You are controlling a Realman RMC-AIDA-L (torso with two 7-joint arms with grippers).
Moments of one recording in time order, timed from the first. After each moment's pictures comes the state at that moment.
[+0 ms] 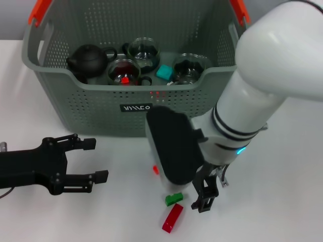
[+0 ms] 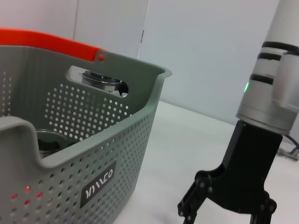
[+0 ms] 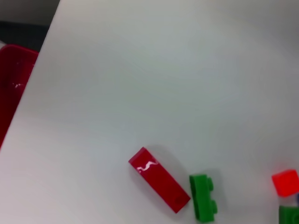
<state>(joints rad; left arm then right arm) -0.37 -2.13 0.44 0.89 2.22 1.86 -1.30 0.96 2.11 -2.00 -1.06 -2.41 -1.38 2.10</state>
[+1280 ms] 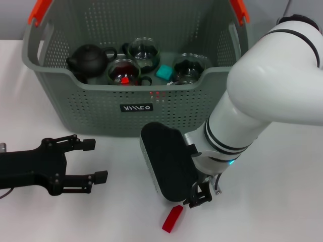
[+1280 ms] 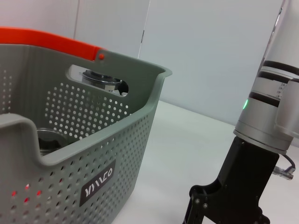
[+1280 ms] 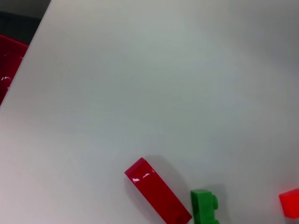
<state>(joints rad) -0.37 -2.13 0.44 0.89 2.22 1.86 -1.30 0.94 2.12 -2.10 -1.03 -2.41 -1.26 2.09</state>
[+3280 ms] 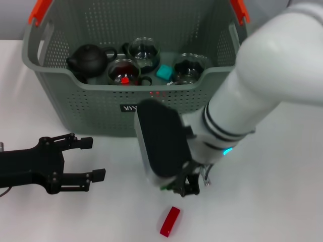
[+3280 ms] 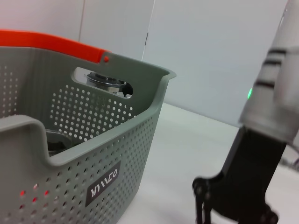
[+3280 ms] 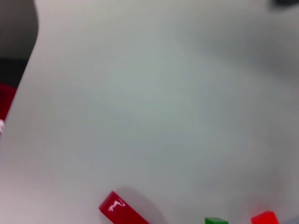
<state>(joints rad) -0.37 -2.13 0.42 0.88 2.22 1.86 -1.30 0.94 2.10 -2.02 -1.10 -2.35 -1.29 2.16</state>
